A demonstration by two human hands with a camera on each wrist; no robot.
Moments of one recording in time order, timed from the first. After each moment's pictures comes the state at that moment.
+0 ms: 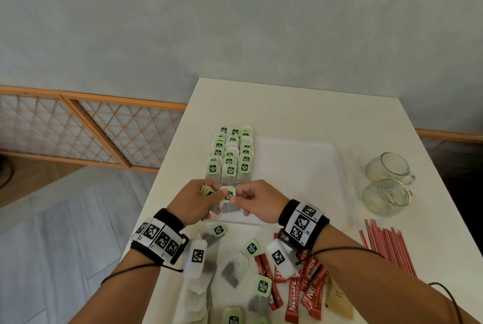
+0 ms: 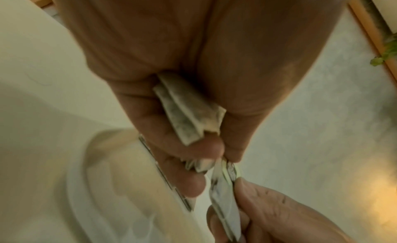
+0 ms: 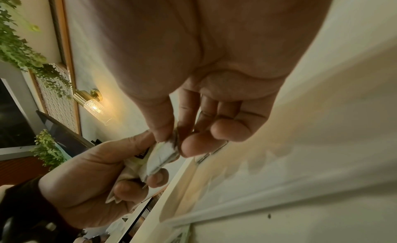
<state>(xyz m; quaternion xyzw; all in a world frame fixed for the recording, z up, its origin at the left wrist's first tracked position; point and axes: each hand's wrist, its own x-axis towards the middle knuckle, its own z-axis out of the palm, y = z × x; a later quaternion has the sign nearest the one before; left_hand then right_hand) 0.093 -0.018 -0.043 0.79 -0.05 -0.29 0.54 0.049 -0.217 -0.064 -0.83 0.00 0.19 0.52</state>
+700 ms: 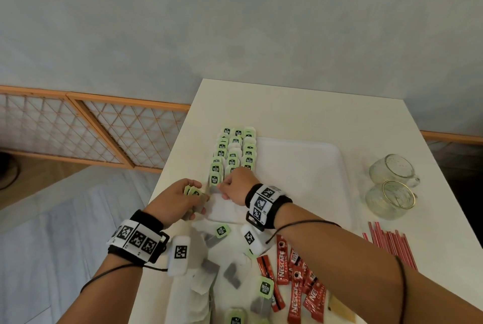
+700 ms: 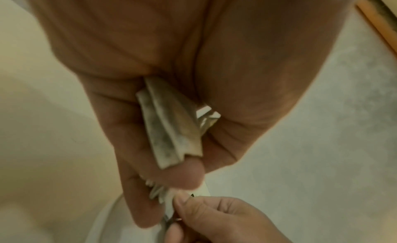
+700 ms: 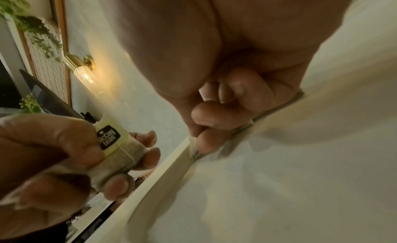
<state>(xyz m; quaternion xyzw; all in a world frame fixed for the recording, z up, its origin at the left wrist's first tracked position) 0.108 0.025 -0.042 0.77 0.05 -0.34 0.55 0.104 -0.174 -0.063 -0.89 0.08 0.19 0.41</state>
